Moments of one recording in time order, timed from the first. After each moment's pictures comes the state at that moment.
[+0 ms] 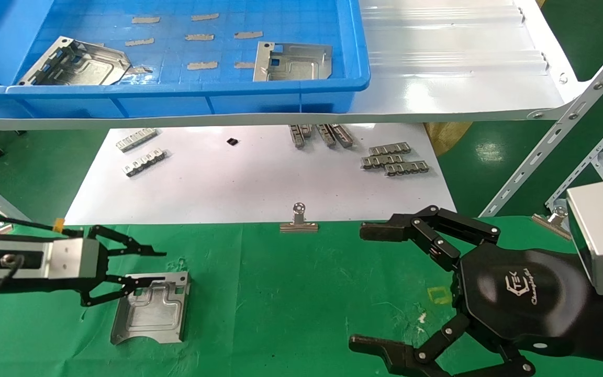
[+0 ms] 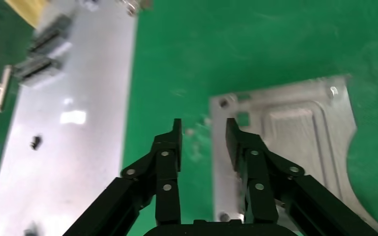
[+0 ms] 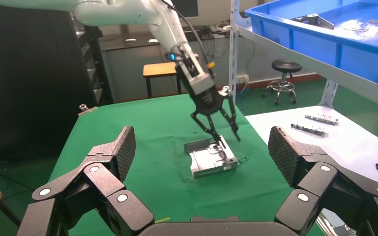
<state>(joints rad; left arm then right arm) -1.68 0.83 0.85 -0.20 1.18 1.55 0.79 1.09 -0.59 -0.34 1.27 -0.69 -1.47 0.16</state>
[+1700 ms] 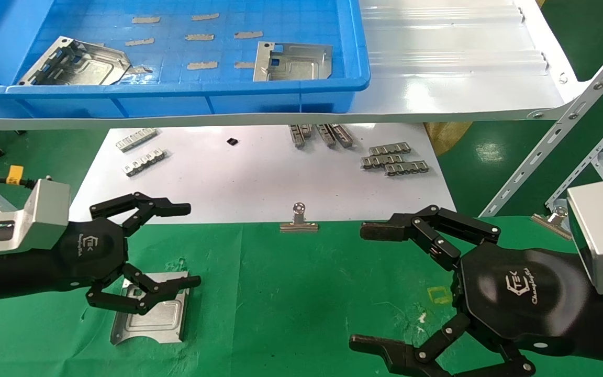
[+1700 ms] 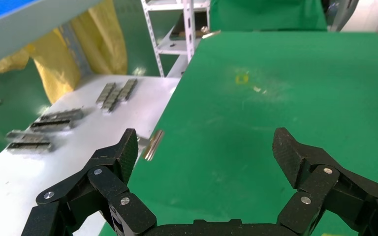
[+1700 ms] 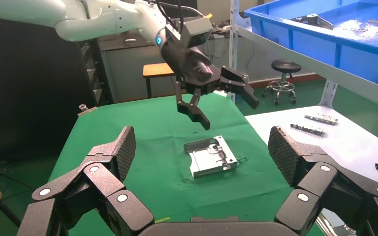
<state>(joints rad) -1.37 0.70 0.57 -0.75 0.89 1.55 0.20 1.09 -0.59 -0.34 1.27 -0.69 -1.47 0.16</state>
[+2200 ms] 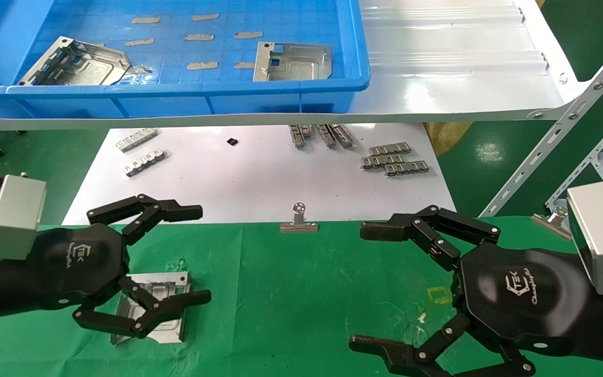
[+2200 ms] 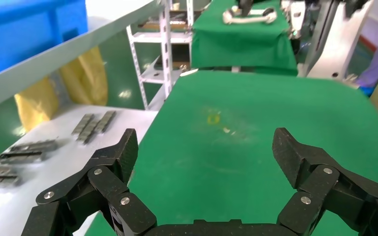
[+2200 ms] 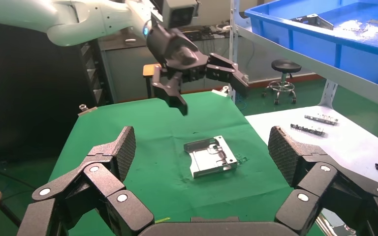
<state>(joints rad) -1.23 0.66 0.43 -1.01 0.81 1.52 0.01 1.09 -0.59 -0.34 1.27 -0.69 -1.47 0.16</state>
